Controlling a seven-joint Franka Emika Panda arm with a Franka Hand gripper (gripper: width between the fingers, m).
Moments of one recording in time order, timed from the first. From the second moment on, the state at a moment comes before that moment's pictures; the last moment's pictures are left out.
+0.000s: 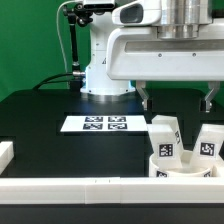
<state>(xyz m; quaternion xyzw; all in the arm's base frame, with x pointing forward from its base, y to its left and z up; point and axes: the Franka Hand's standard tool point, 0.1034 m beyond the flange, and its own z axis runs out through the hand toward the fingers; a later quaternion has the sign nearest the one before) 0.640 0.066 0.123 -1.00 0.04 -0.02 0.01</state>
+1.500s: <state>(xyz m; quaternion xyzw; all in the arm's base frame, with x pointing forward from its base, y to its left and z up) 0.640 0.047 0.115 -0.82 -0.56 0.00 -0.06</state>
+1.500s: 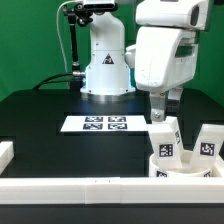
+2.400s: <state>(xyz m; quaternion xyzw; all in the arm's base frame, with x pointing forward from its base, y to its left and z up) 0.650 0.052 0.094 -0.69 -0.72 0.05 -0.09</state>
